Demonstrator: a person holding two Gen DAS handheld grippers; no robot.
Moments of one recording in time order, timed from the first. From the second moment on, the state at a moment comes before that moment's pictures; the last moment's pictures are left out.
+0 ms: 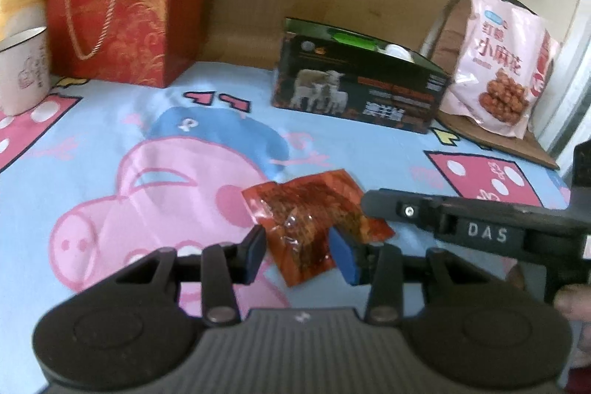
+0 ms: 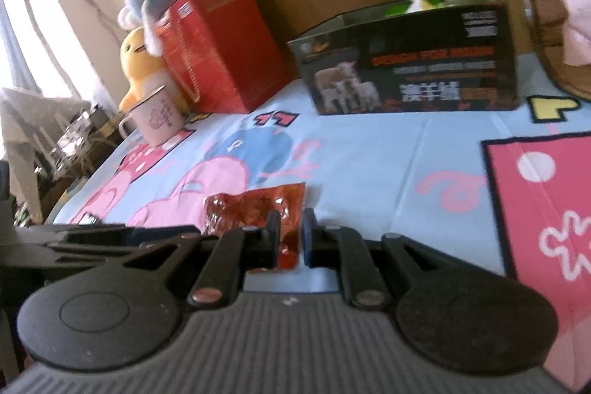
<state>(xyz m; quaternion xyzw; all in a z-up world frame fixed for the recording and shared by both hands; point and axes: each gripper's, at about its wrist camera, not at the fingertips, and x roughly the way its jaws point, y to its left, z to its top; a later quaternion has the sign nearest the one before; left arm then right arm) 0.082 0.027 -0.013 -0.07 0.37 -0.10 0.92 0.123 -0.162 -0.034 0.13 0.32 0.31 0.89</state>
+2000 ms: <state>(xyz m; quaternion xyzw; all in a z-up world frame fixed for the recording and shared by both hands) 0.103 0.028 -0.016 -0.15 0.37 -0.18 0.90 0.106 -0.195 -0.037 0.21 0.35 0.30 0.86</state>
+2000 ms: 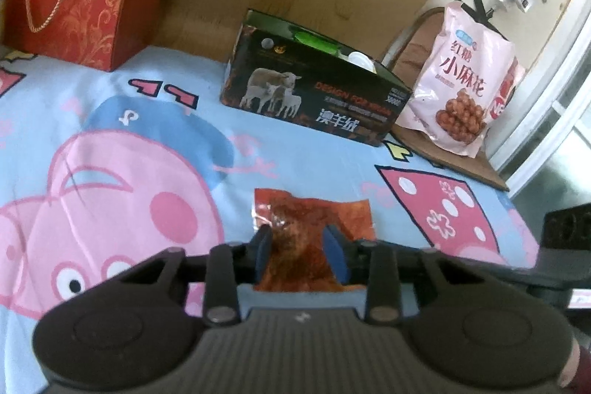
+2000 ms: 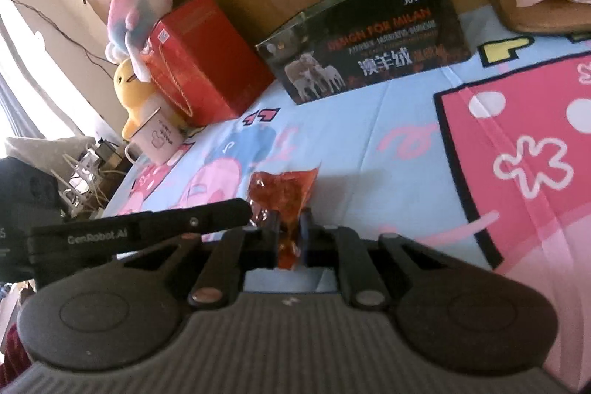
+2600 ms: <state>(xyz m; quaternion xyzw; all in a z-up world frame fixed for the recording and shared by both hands) 0.182 0.062 0.085 -0.26 0.26 -0.22 0.90 0.222 -0.199 0.093 0.26 0.20 0.34 0.88</state>
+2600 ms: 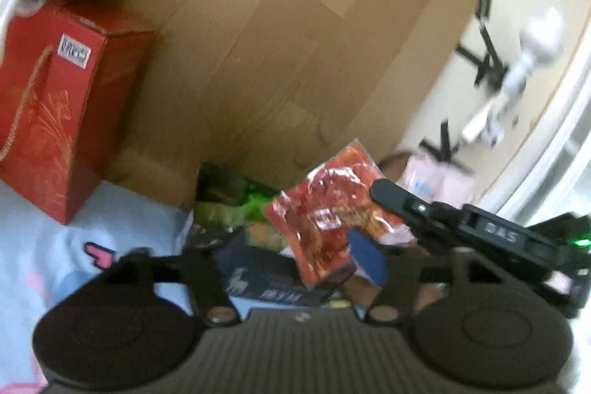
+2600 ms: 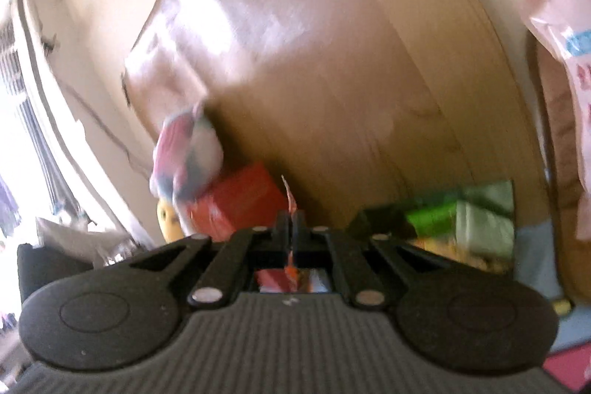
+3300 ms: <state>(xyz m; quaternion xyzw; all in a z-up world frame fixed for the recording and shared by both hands) 0.313 0.023 0.049 -0.25 0.34 -0.22 0.88 0.284 -0.204 0.042 0.25 0.25 0.24 0.91</state>
